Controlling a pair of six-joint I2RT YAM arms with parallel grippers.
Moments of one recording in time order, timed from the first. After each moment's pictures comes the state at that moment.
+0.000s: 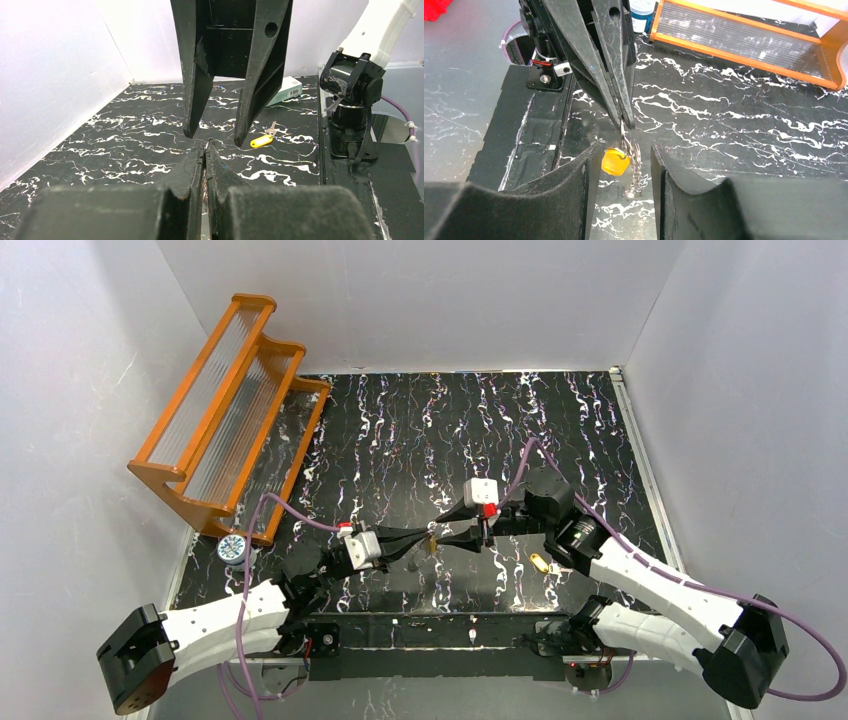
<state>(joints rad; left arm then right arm) -0.95 0.78 0.18 0.88 0.31 0.15 0.83 0.94 0.67 0.07 -0.76 -0.29</state>
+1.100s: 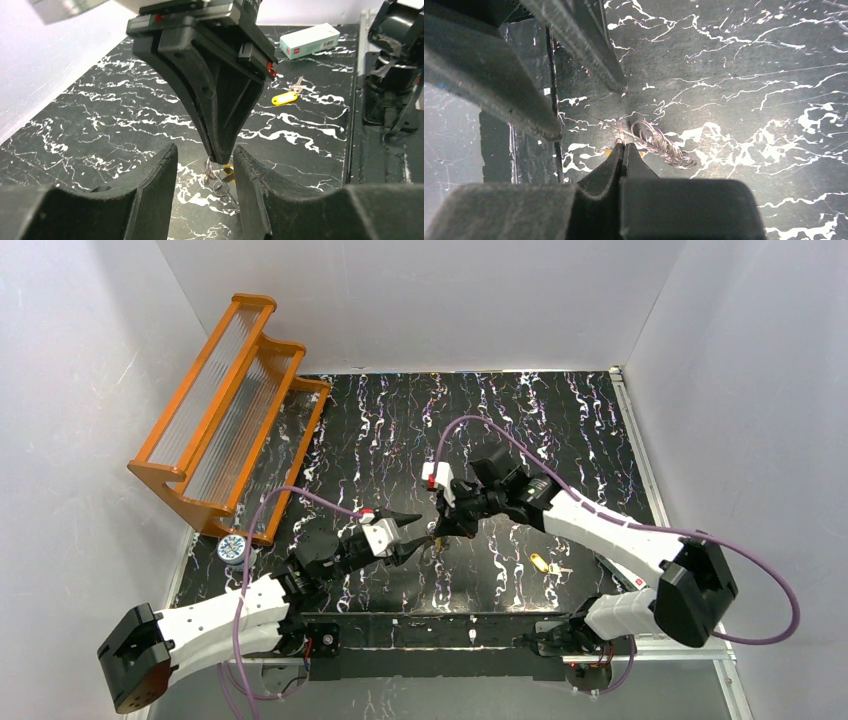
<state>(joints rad) -0.95 0.79 0.25 0.62 0.19 0.19 0.83 1.30 0.96 -0.38 -0.63 -0.32</state>
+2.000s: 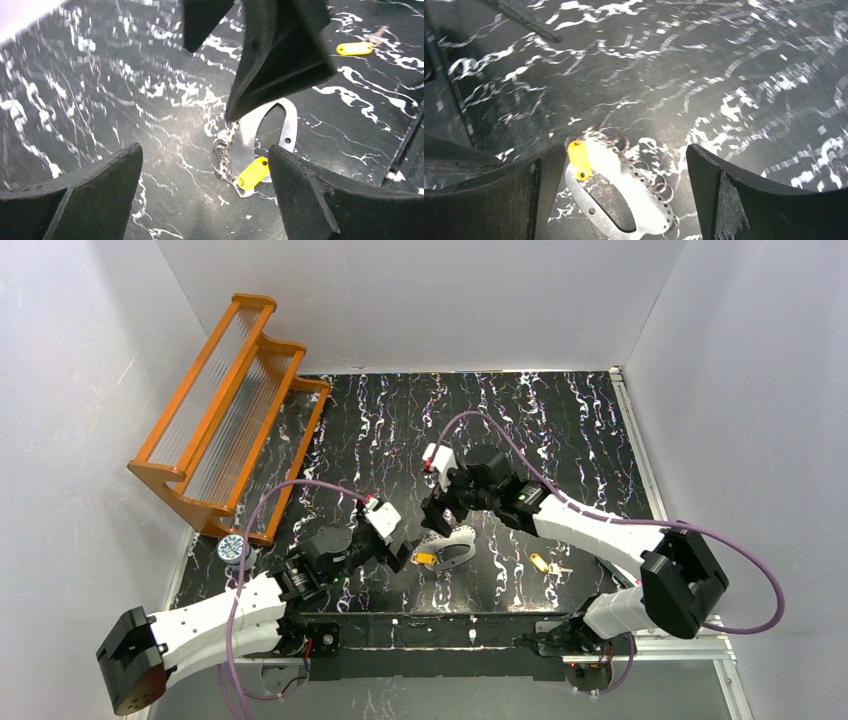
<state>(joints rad) -0.95 0.75 0.33 0.24 -0.07 0.16 0.83 1.40 0.91 -0.10 -0.38 -0.19</state>
